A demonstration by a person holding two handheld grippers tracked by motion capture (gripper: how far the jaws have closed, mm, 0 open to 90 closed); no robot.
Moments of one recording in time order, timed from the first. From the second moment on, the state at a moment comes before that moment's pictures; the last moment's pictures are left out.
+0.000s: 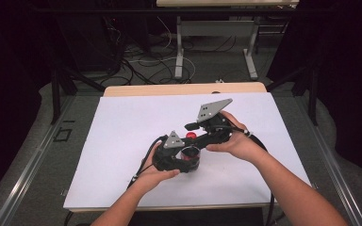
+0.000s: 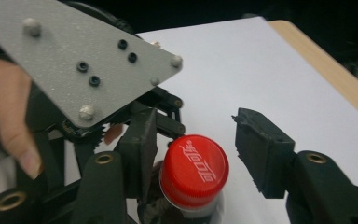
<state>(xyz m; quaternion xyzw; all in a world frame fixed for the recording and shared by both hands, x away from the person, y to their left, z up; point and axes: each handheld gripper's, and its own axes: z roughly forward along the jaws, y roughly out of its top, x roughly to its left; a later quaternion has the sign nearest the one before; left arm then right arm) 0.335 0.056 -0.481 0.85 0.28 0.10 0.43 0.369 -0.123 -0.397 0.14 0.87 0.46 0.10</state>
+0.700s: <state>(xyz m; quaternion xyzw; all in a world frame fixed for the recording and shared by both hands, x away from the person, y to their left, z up) 0.334 0.056 -0.480 0.85 0.29 0.11 0.43 0.344 -0.108 -0.406 0.21 0.84 0.47 0.16</state>
